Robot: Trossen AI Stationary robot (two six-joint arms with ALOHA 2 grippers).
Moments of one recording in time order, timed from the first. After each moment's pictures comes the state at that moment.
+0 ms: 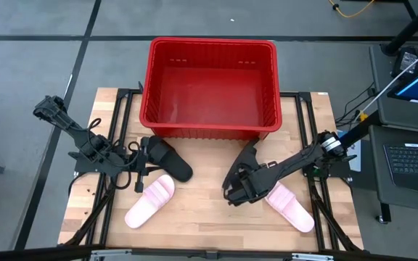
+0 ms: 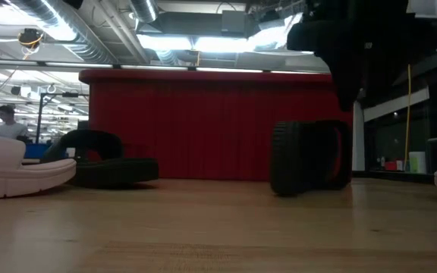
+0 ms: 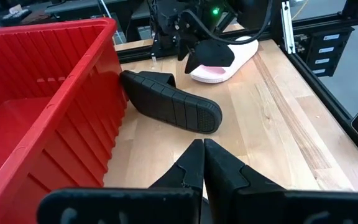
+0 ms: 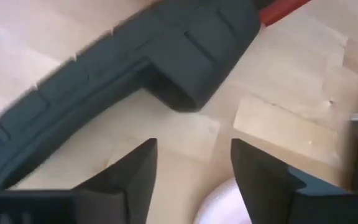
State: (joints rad) left arm -0.63 0.84 0.72 -0.36 -0.64 -0.15; right arm 0.45 1.93 1.54 -1.45 0.42 1.72
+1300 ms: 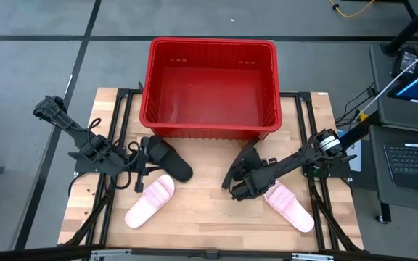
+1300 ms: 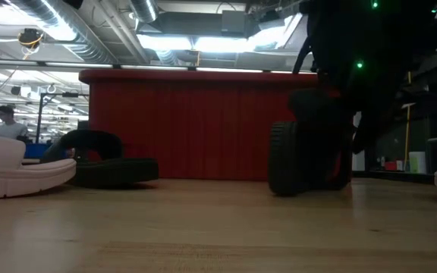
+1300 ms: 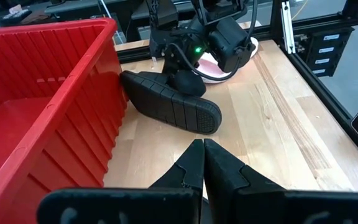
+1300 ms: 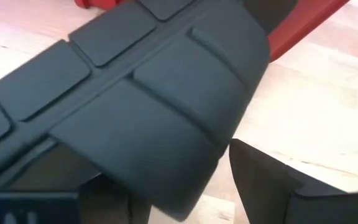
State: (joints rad) left arm -0.63 0.84 0.72 -0.35 -0.64 -0.15; right arm 0.41 1.93 1.21 -1.16 0.66 1.82
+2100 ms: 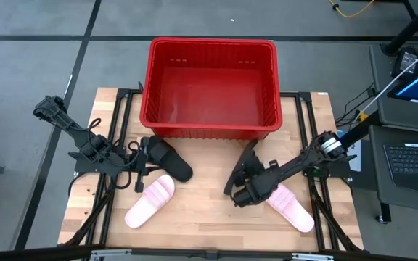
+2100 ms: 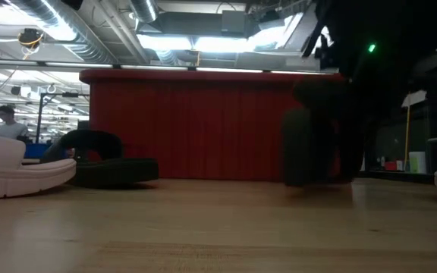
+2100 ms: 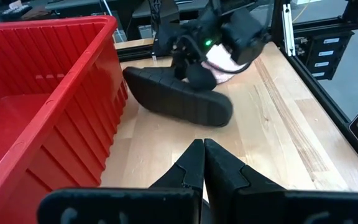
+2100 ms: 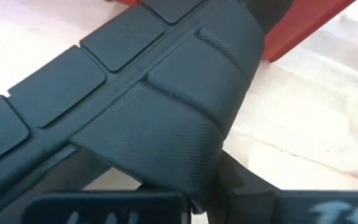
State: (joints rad) left arm -0.63 0.84 0.72 -0.36 -0.64 -0.17; right arm 0.47 1.93 1.27 -1.24 0.66 1.80
